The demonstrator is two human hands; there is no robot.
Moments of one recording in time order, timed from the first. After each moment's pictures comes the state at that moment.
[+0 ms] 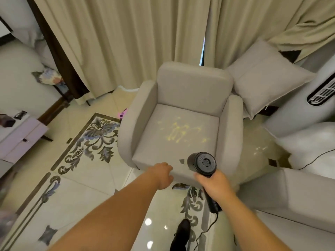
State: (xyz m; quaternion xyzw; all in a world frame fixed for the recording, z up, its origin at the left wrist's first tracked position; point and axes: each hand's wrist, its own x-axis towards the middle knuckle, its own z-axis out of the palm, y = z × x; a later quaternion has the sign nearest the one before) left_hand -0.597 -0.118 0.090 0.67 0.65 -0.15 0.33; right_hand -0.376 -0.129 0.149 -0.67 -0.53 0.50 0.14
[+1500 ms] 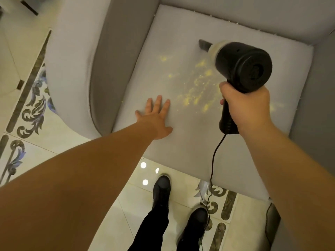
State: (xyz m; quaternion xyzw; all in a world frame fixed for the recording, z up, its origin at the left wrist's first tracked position) left_hand -0.743 0.169 -0.335 0.59 0.69 -0.24 0.35; right_hand -0.522 0.231 -0.191 -0.70 -0.45 0.47 0.29
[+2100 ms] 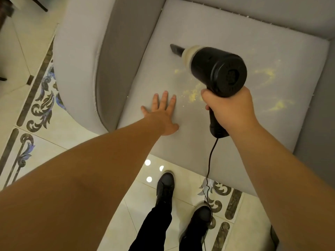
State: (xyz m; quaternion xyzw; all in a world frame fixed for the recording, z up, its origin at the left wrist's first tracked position) left_hand -0.736 0.169 -0.348 0.57 0.70 -0.23 0.35; right_hand -0.548 0.213 -0.203 -0.67 -0.51 0.50 0.23
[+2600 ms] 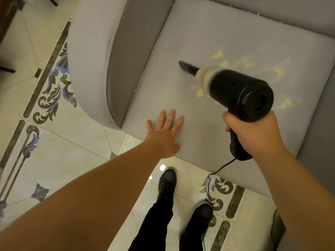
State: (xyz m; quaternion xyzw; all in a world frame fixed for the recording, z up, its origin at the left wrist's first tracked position) left_hand -0.726 0.080 -0.339 0.64 0.65 -0.23 0.34; right_hand -0.506 0.162 -0.196 -0.68 -0.51 0.49 0.20
